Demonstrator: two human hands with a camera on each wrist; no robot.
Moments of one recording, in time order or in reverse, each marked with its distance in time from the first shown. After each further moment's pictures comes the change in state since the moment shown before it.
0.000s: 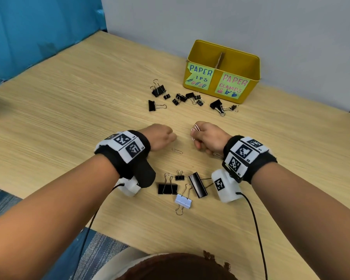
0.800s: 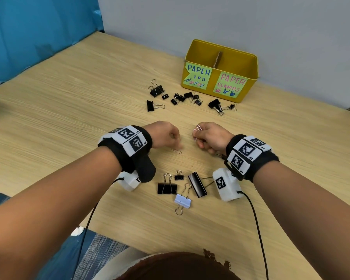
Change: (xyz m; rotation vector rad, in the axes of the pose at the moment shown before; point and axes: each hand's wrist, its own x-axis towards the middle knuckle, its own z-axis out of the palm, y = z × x) left_hand 0.012 0.001 -0.002 -0.038 -0.014 0.069; right_hand 0.005 0.009 -0.006 0.123 -0.014 0.050
